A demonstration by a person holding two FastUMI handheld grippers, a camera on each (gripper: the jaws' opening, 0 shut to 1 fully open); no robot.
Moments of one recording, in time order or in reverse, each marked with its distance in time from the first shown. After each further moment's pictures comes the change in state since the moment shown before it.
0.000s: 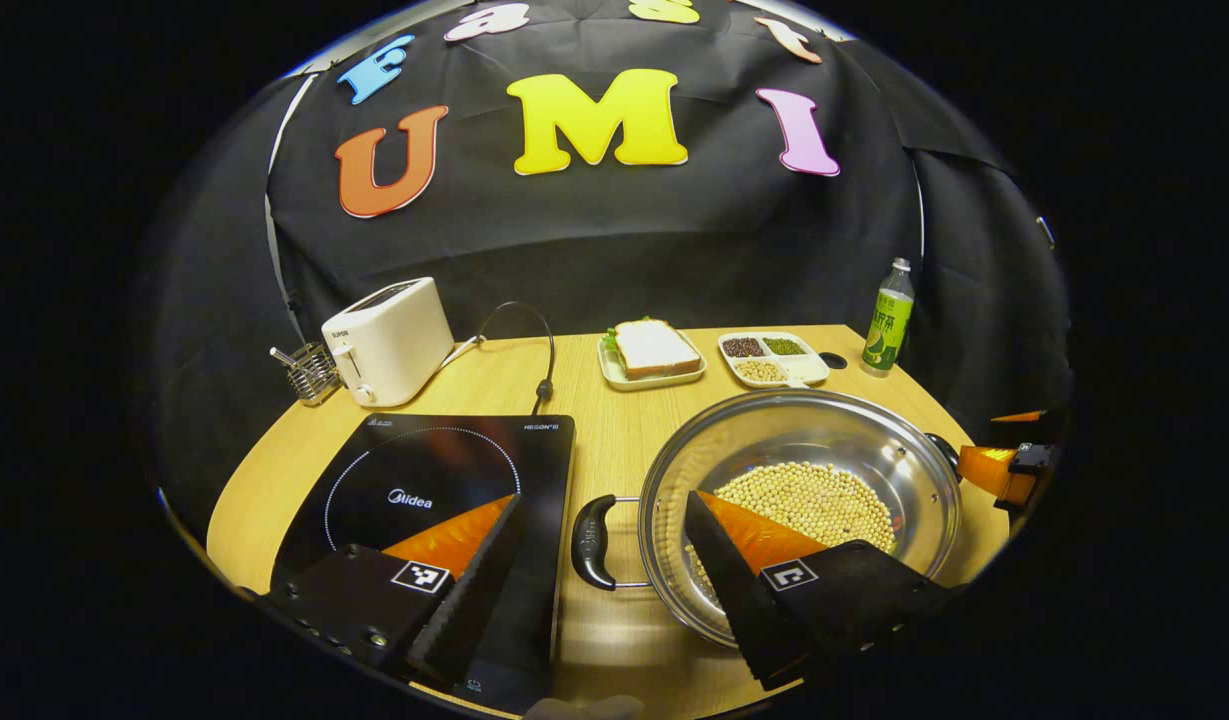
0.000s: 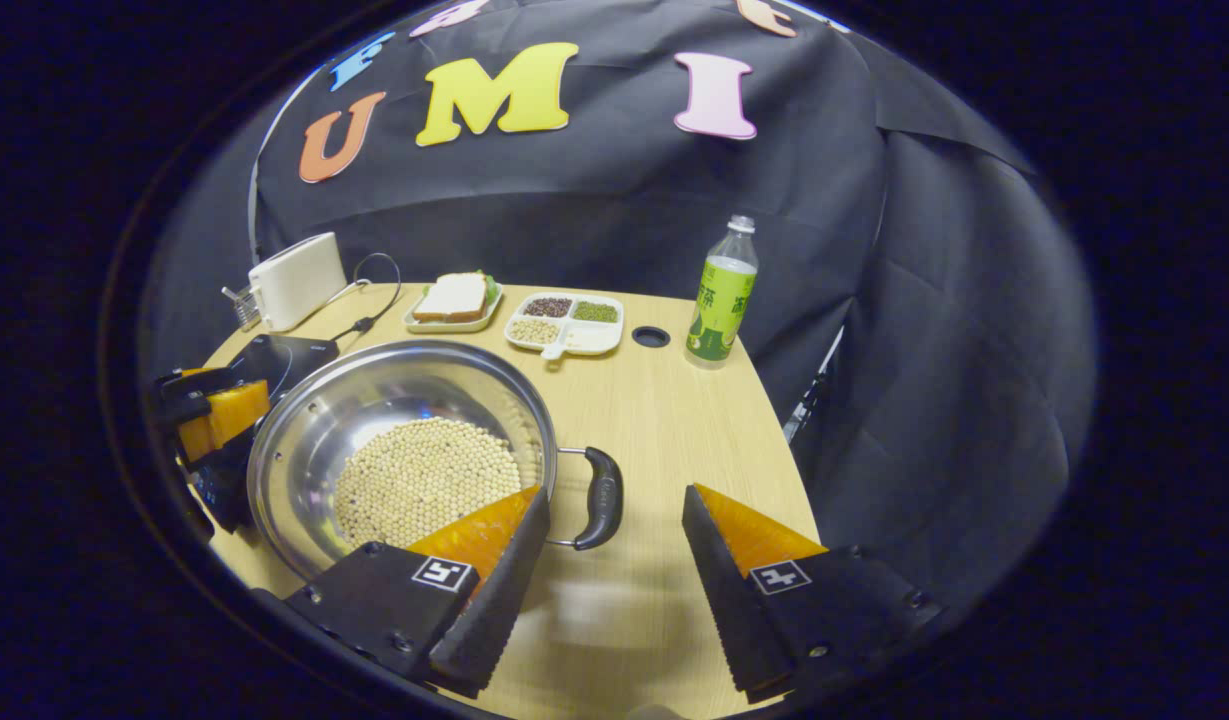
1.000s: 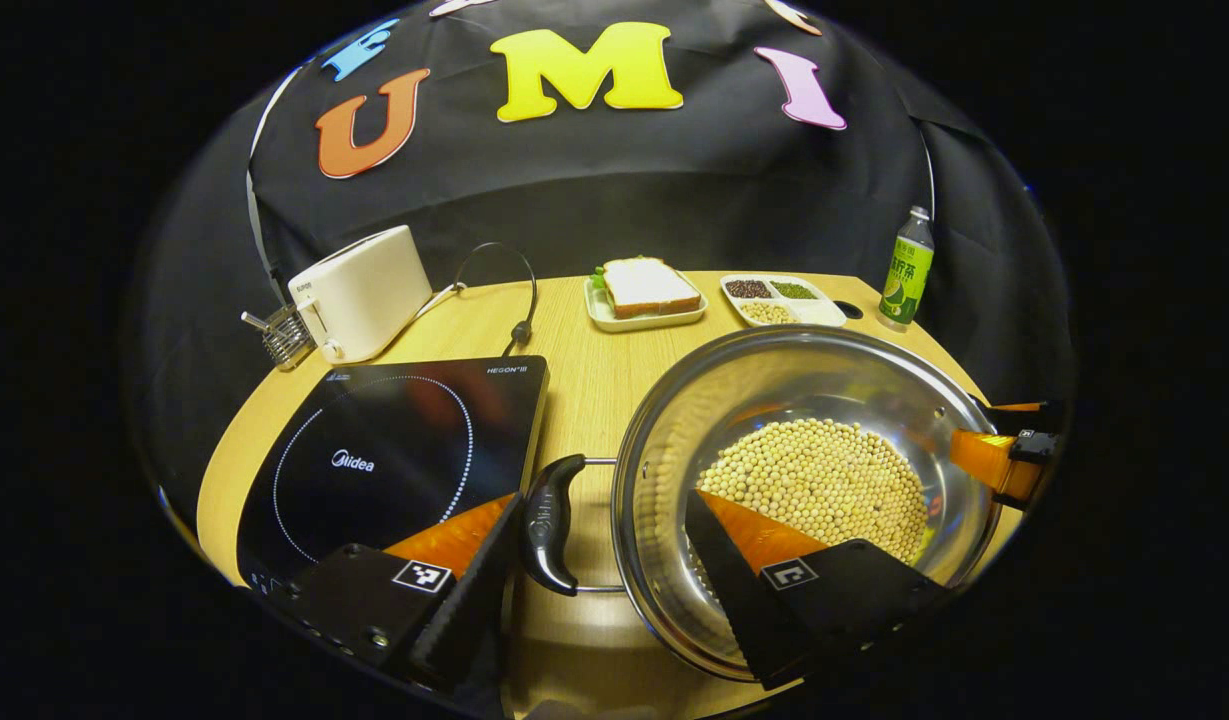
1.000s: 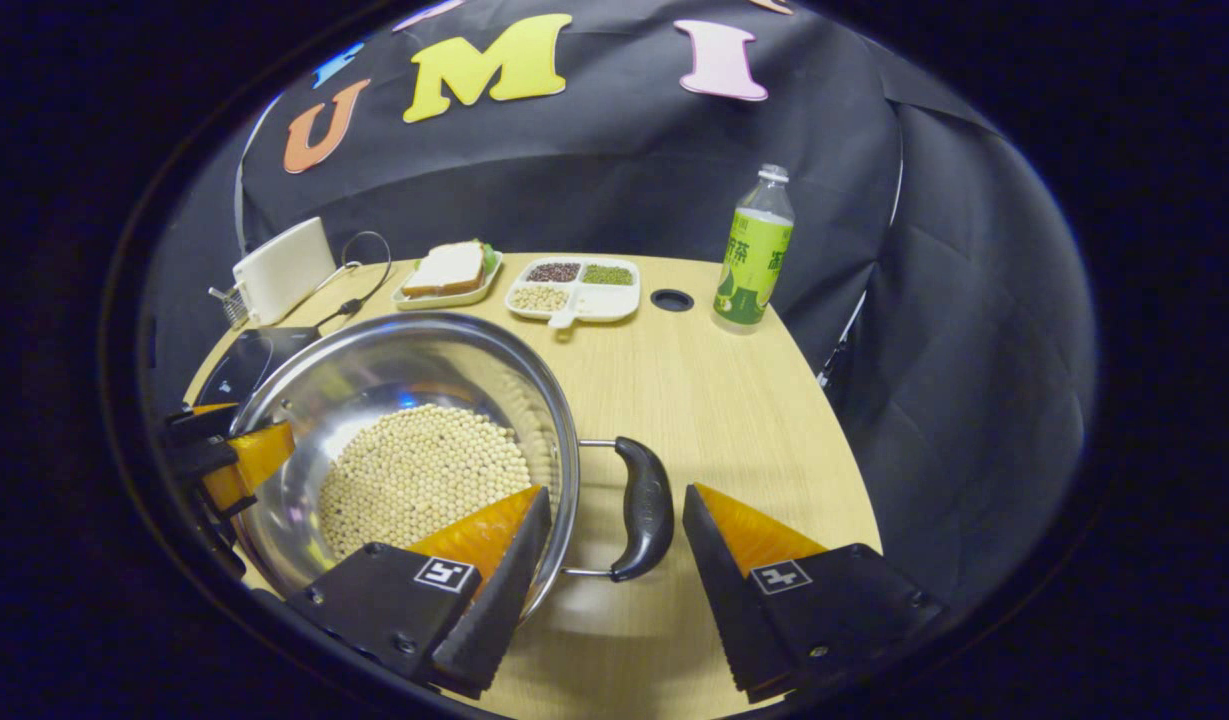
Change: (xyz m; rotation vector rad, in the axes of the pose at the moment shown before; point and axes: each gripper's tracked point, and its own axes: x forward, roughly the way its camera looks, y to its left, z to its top) left arm 0.038 -0.015 -0.041 0.000 0.128 -0.007; right arm 0.046 0.023 -0.023 0.054 0.101 0.034
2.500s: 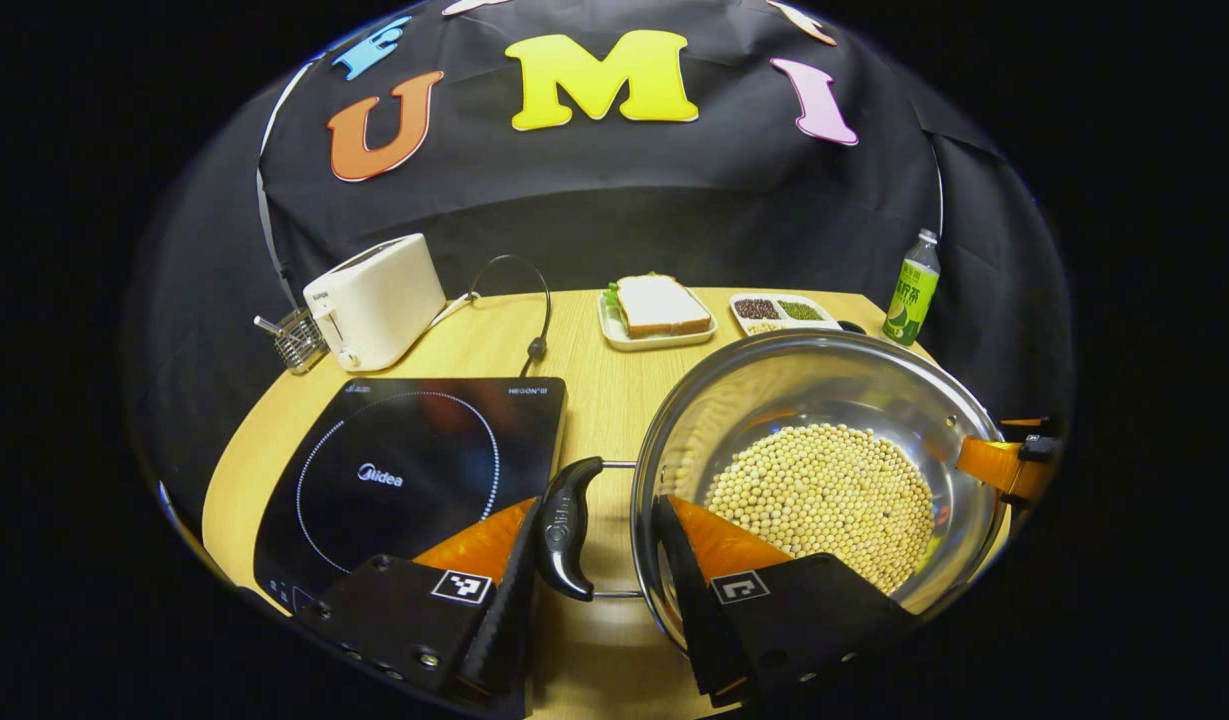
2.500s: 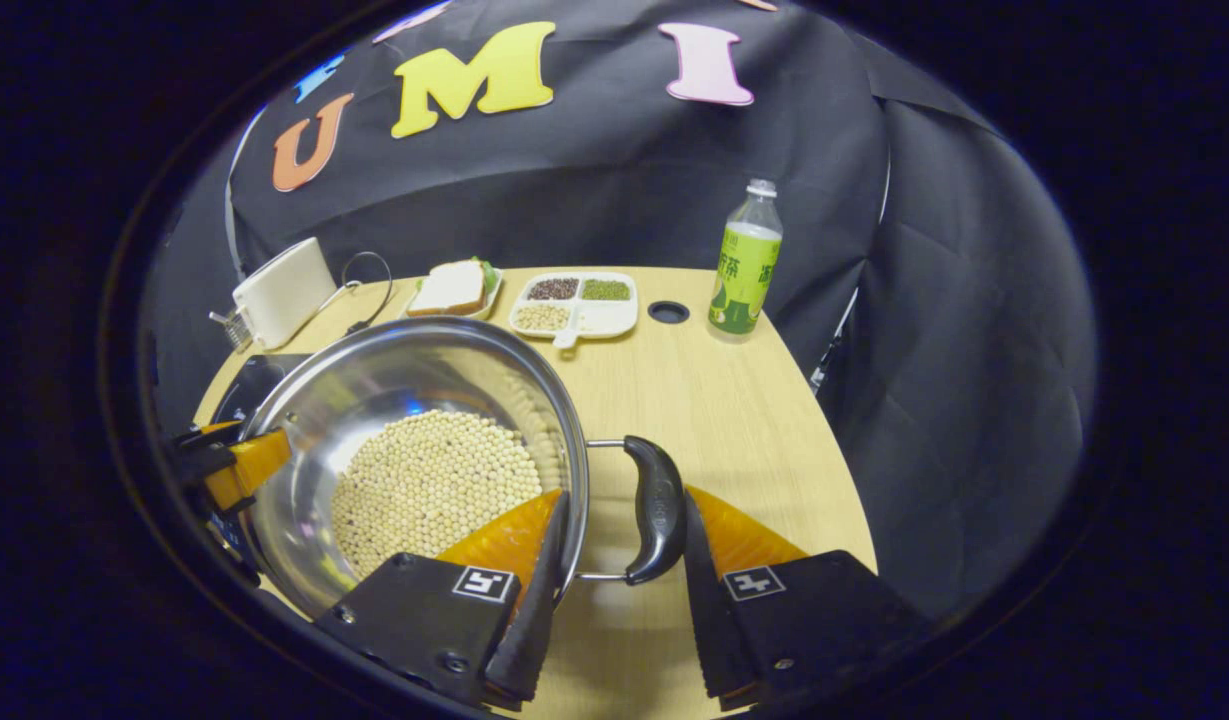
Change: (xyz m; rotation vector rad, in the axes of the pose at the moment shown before) left arm -0.020 0.017 0.028 -0.024 -0.033 0.012; right arm -0.032 0.008 0.026 0.038 -0.014 -0.017
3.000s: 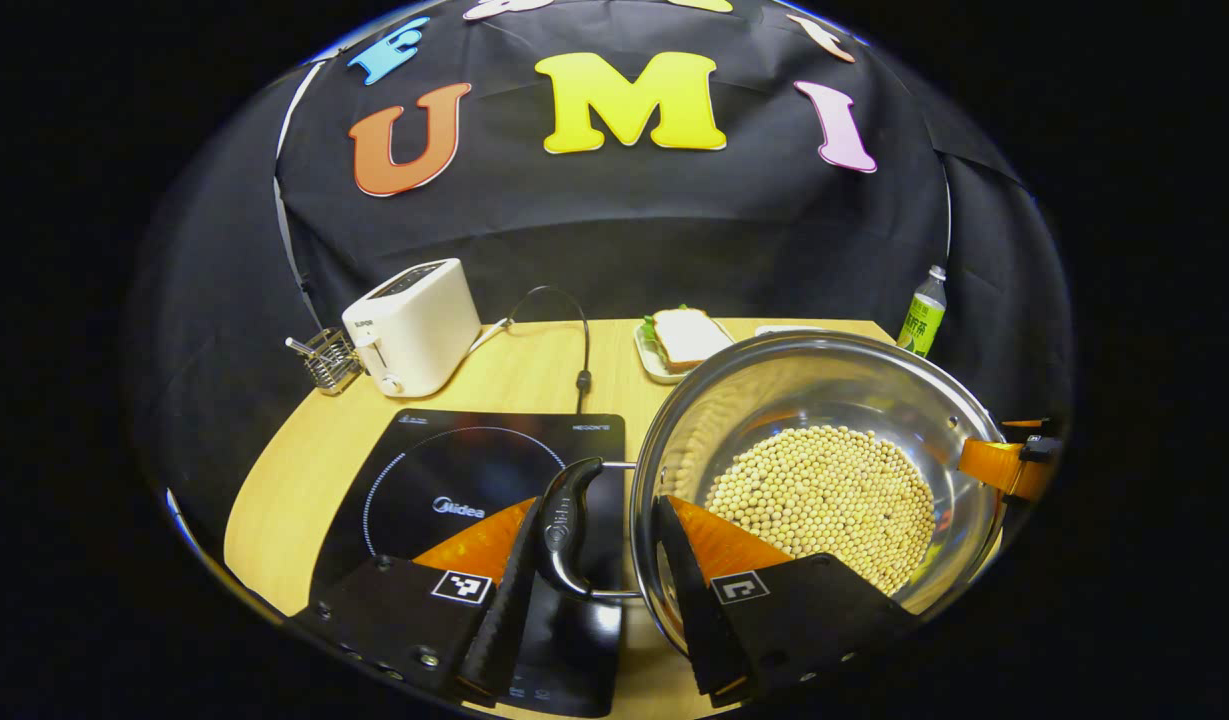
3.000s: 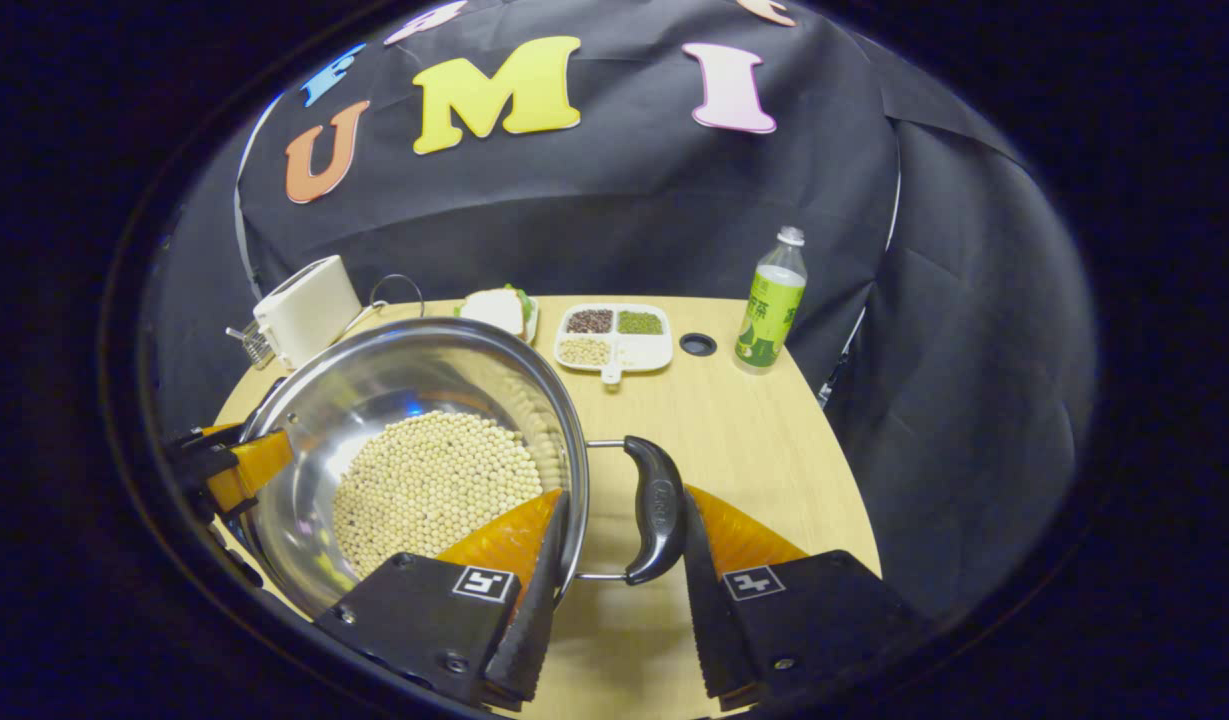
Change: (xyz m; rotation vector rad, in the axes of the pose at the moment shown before) left arm -0.032 0.058 0.030 -0.016 -0.029 0.026; right arm -0.037 0.057 0.032 -0.008 -0.031 0.020
